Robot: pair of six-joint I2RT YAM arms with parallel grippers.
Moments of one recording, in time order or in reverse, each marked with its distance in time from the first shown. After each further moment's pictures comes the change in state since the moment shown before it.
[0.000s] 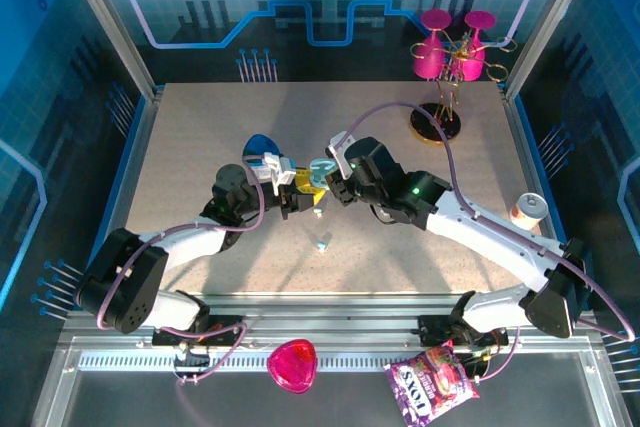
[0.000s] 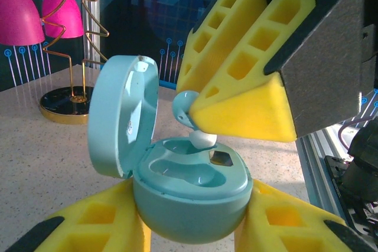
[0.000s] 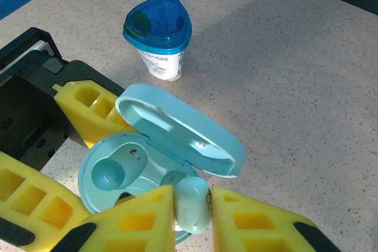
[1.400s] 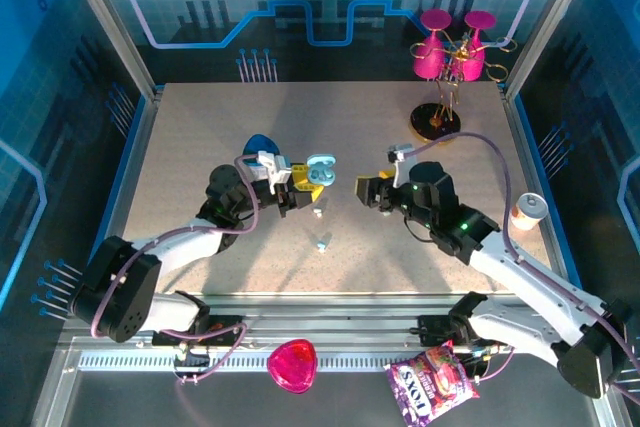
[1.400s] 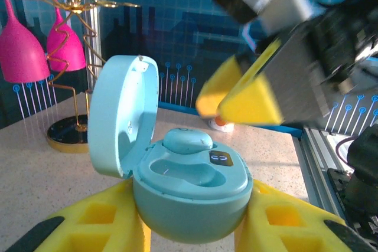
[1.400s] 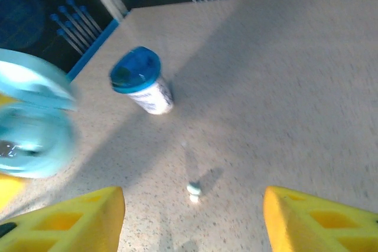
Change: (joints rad) left arm 0.001 -0.058 0.003 0.046 0.000 -0.005; right arm -0.241 -0.369 -0.472 0.317 -0.181 0.313
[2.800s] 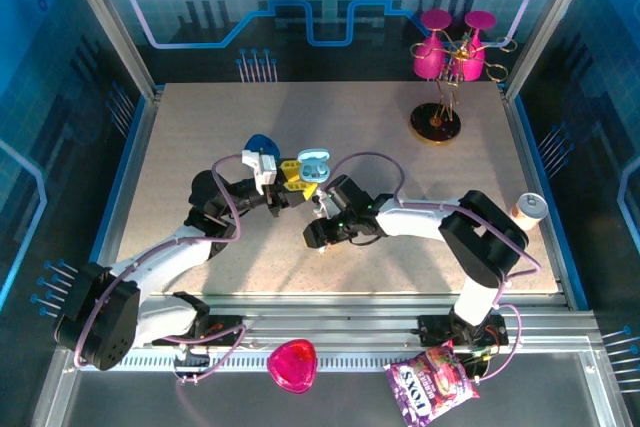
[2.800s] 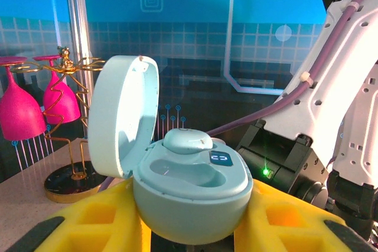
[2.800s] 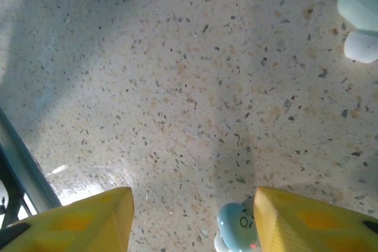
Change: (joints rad) left arm 0.000 -0.146 0.000 0.027 0.018 -0.066; right arm 0.187 0.782 0.180 0.052 -0.381 0.008
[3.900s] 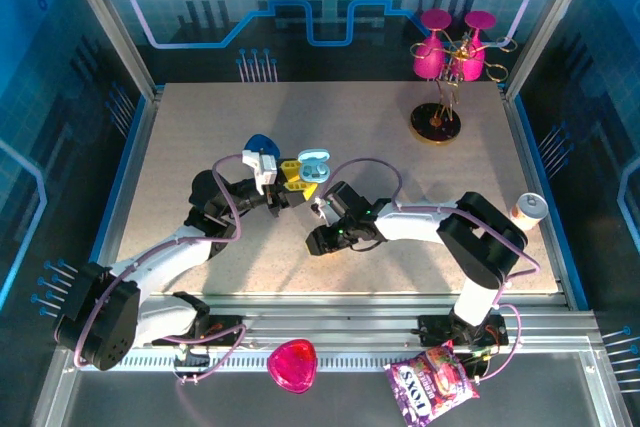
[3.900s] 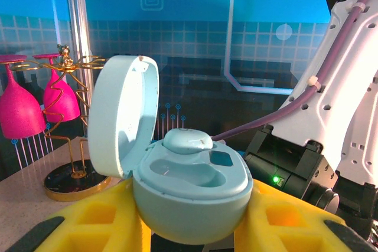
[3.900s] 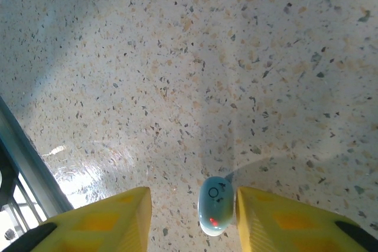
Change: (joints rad) left arm 0.000 0.000 0.000 -0.006 0.000 0.002; right arm 0.026 -0.007 -0.027 -0.009 -0.014 0.003
